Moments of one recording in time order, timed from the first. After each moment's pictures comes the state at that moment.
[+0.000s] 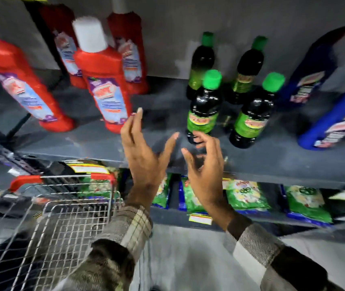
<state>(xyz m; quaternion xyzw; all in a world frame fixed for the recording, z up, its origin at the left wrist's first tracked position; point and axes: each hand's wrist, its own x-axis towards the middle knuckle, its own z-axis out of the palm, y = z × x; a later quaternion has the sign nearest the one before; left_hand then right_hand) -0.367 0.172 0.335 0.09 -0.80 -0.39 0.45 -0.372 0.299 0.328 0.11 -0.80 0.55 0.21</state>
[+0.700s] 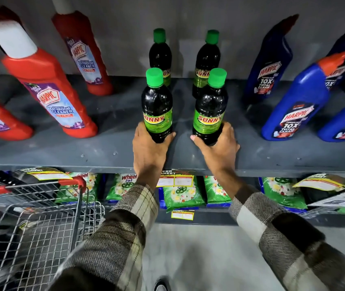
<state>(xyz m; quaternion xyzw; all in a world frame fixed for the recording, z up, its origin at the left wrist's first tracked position) -0.425 0.254 0.329 0.21 -0.84 -0.45 0.22 -0.440 0.415 0.324 -0.06 -0.87 0.45 0.17</state>
